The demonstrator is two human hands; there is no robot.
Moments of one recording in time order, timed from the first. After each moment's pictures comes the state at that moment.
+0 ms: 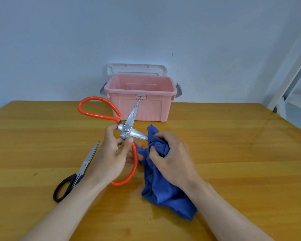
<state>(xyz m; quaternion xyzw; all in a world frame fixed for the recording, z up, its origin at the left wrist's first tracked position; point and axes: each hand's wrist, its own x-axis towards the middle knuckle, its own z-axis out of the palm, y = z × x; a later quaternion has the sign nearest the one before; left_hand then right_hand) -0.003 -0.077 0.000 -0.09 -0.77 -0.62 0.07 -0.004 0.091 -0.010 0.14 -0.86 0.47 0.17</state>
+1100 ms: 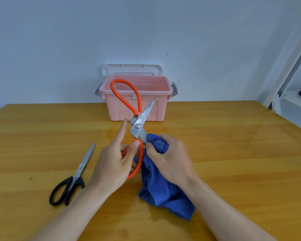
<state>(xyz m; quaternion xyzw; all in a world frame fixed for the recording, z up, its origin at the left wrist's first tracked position) 0.002 -0.066 -0.010 -0.15 -0.83 -0.51 0.14 -0.006 0.090 -0.009 0.08 -0.84 0.52 0.14</state>
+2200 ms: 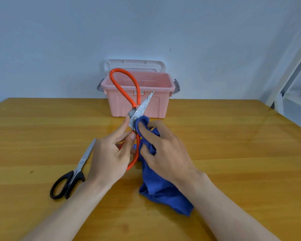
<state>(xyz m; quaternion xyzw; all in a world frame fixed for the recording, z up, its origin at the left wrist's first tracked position) -0.001 -0.070 -0.014 -0.12 -0.81 -0.52 0.24 -0.016 0.082 -0.013 0.27 -0.87 0.23 0.34</state>
